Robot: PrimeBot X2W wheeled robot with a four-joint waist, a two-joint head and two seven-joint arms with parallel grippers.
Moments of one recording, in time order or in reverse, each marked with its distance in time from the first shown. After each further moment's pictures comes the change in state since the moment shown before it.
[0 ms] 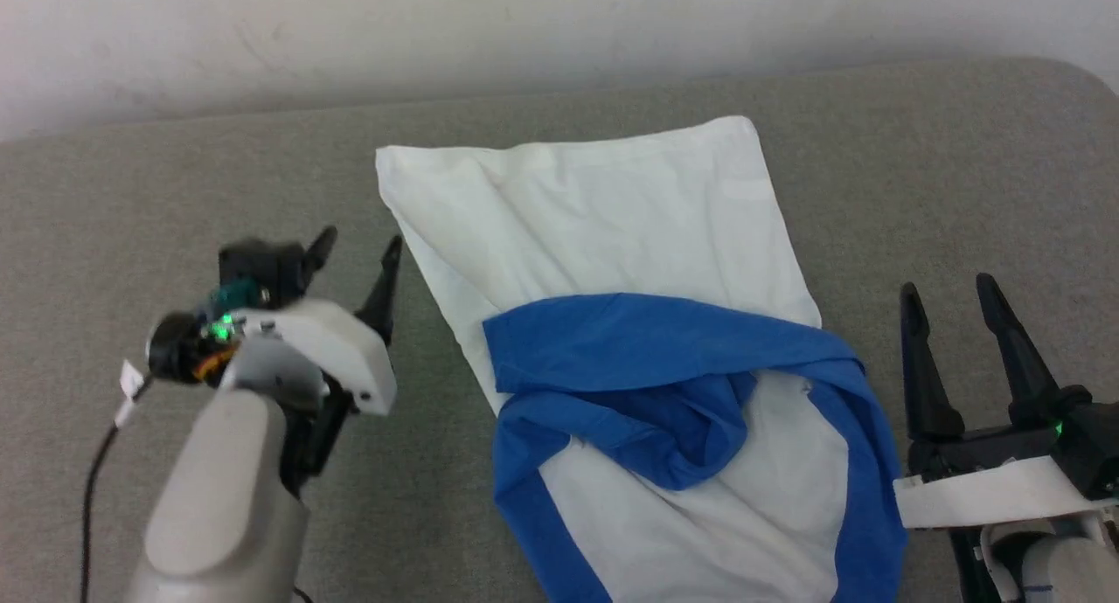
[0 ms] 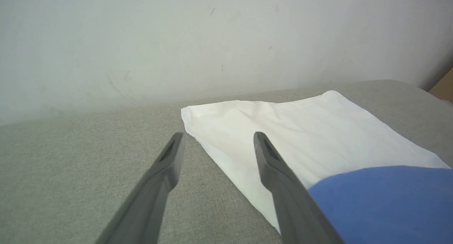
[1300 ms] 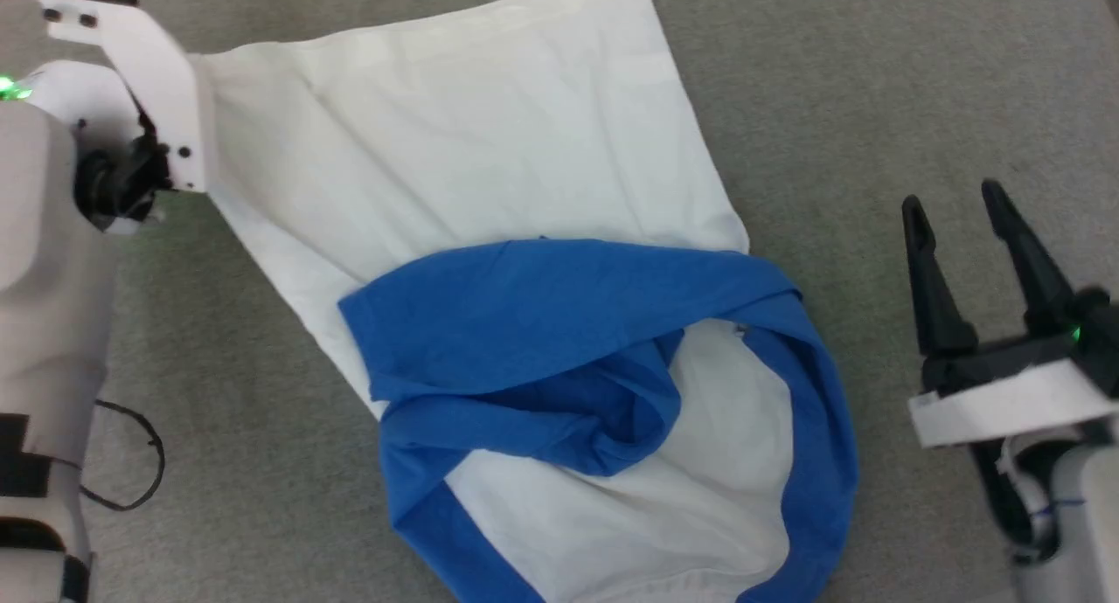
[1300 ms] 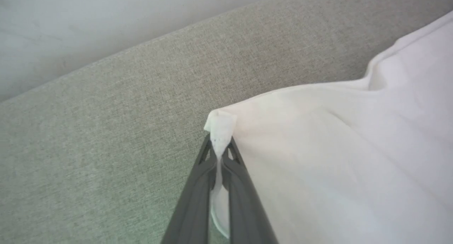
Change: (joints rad) left arm -0.670 0.295 -0.205 0.447 -0.190 -0.033 0.567; right arm -0.160 -0.058 0.044 0.024 0.049 0.000 0.045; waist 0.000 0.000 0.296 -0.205
